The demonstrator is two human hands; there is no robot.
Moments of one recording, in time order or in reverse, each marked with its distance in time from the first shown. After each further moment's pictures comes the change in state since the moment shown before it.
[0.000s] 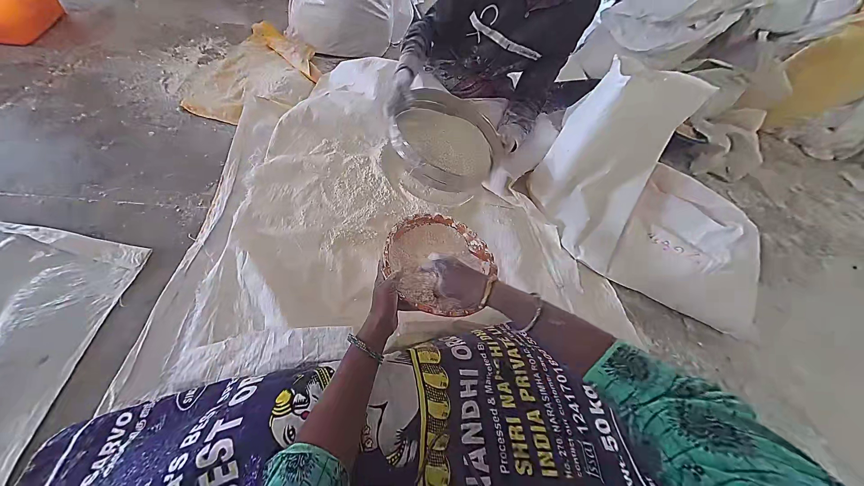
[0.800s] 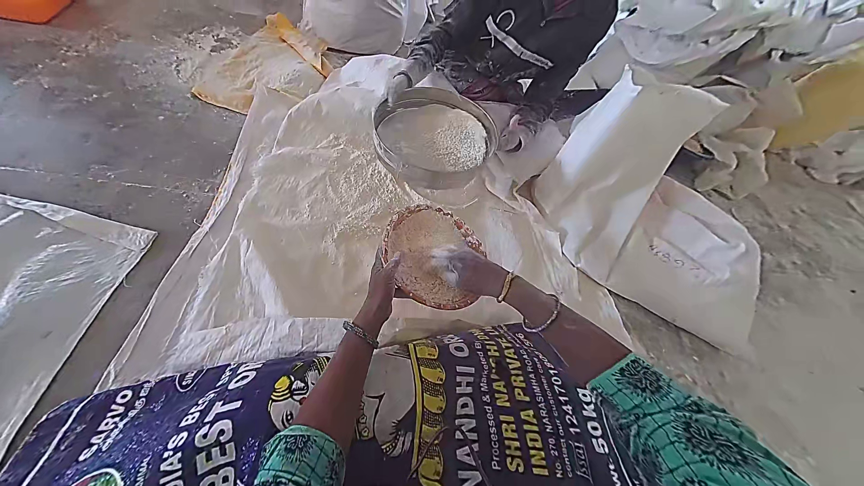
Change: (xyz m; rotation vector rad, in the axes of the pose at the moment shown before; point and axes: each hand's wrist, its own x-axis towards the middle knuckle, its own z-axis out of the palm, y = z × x) left_hand 0.009 0.011 -0.005 0.056 0.000 0.029; right_hand -0.004 0.027 -0.009 -0.069 0.191 -0.217
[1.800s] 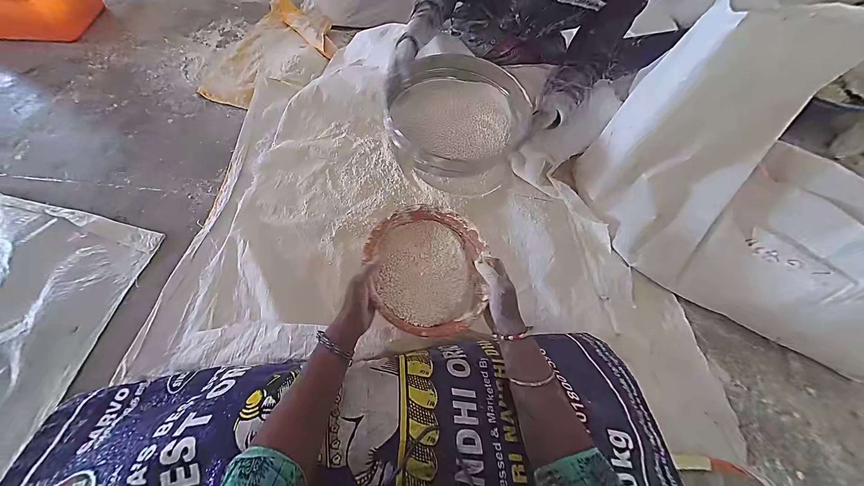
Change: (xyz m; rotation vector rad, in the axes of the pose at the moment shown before) left_hand 0.011 -0.019 -0.010 -0.010 0.107 -0.035; right_hand -0.012 0.058 0.097 1.277 0.893 0.454
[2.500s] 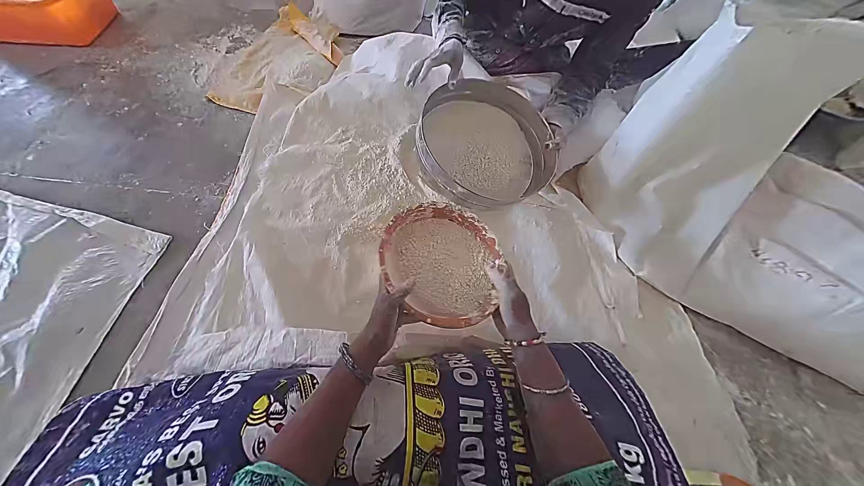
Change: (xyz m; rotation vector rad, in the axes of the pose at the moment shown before) left_hand -0.013 -0.010 0.018 -0.050 -0.127 -0.091; right_hand 0.004 -0.001 -0.004 -0.025 -0.043 0.041
